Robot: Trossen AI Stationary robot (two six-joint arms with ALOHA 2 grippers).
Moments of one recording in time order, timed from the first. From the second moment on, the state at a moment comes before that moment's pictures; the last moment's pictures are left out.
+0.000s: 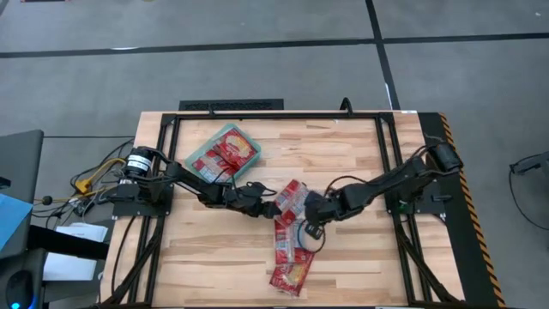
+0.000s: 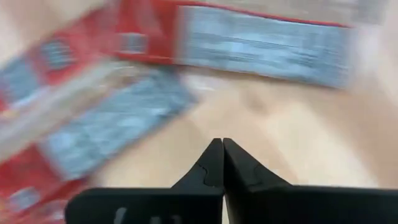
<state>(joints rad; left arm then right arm) -0.11 1.87 0.73 0.60 -0.14 -1.30 0.30 1.63 0.96 -0.51 0.16 0.86</state>
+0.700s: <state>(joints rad) -0.11 1.87 0.73 0.59 -0.12 -1.26 0.04 1.80 0.96 -0.34 0.21 0.60</state>
